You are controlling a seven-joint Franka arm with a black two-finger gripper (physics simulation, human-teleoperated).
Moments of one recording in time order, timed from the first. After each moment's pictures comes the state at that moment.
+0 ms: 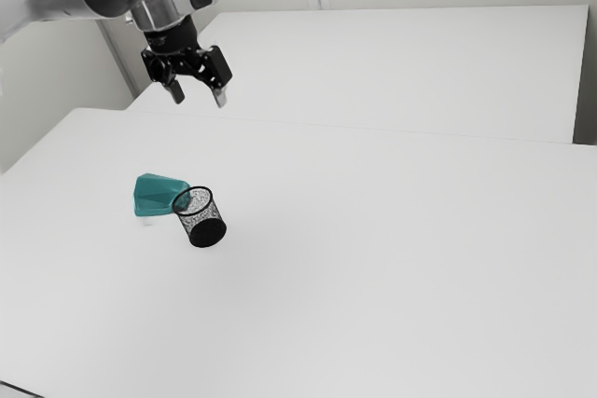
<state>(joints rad) 0.18 0.03 -0.25 -1.57 -0.03 1.60 0.00</state>
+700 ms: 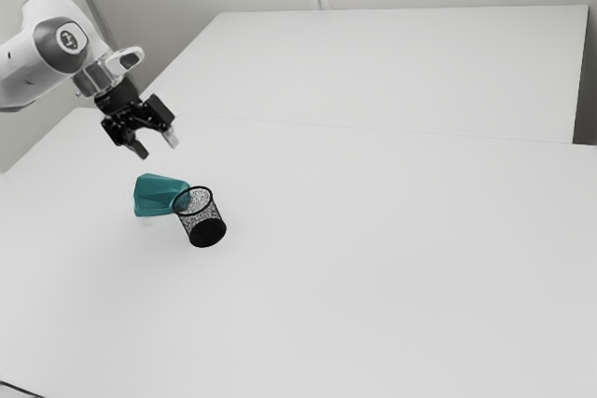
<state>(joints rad) 0.55 0.16 -0.25 -1.73 -0.31 1.73 0.29</state>
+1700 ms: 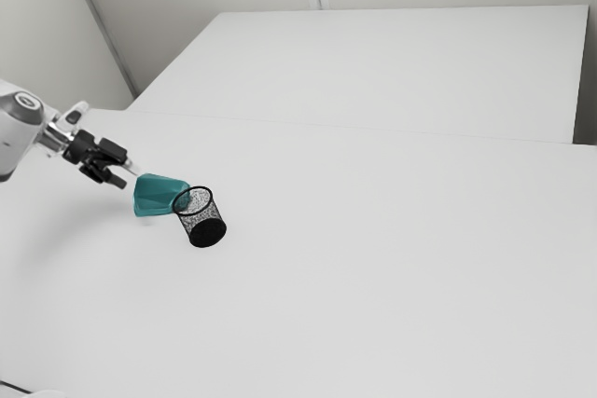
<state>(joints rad) 0.79 0.61 -0.21 -1.47 -0.53 1.77 0.76</state>
